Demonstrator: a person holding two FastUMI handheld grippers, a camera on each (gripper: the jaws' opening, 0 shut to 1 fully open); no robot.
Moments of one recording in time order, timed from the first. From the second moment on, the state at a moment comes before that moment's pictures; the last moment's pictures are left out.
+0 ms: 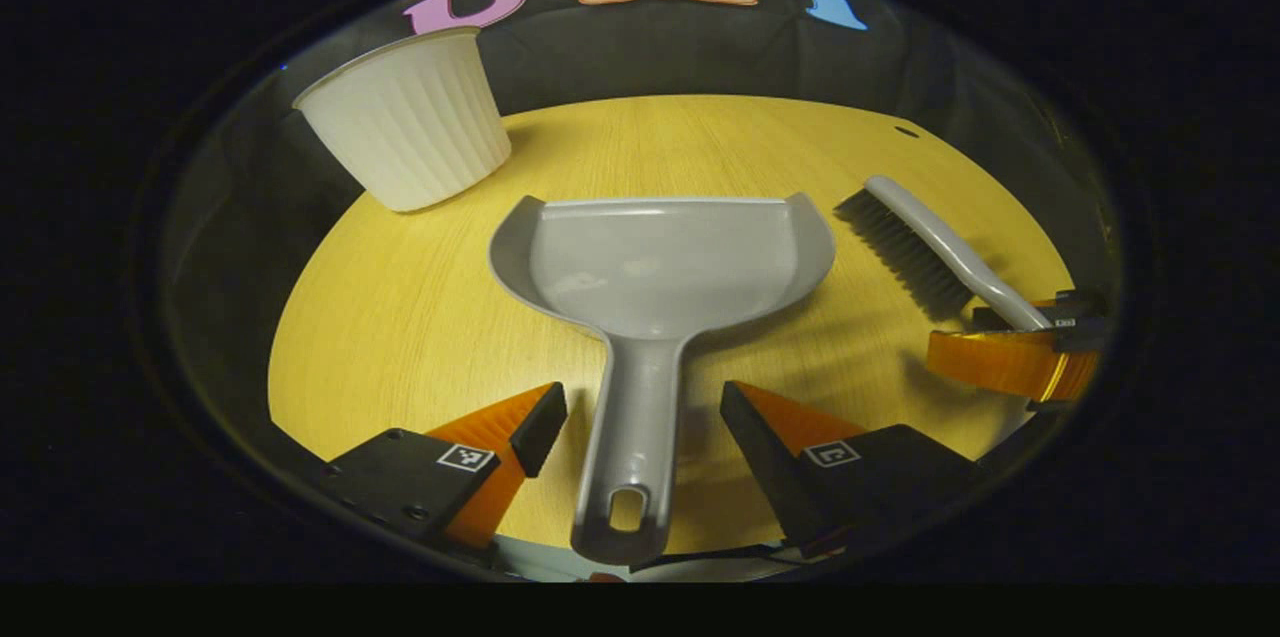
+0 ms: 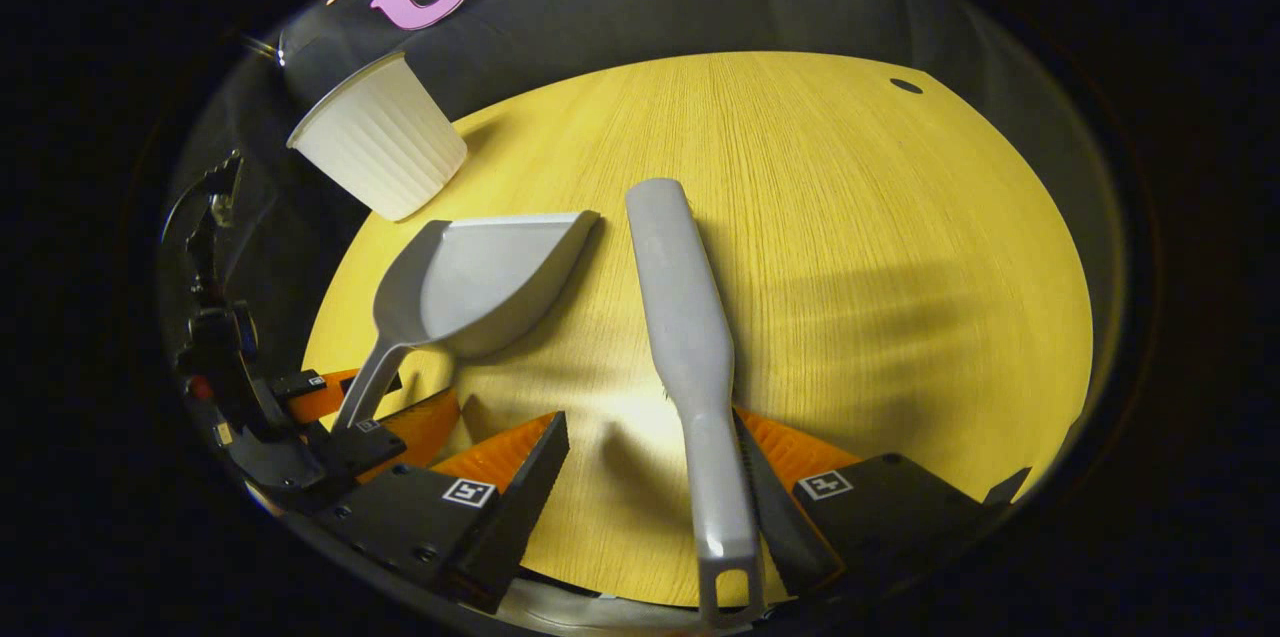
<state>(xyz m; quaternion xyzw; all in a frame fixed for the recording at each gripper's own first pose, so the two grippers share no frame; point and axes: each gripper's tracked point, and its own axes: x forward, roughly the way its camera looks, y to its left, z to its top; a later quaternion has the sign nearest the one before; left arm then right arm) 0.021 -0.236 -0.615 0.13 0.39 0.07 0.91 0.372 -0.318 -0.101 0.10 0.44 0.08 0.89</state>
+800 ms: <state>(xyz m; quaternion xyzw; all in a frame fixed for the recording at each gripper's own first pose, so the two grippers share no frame) 0.022 -0.302 -0.376 0.17 0.05 0.00 0.98 0.362 -0.348 0.070 0.13 0.02 0.04 0.99</state>
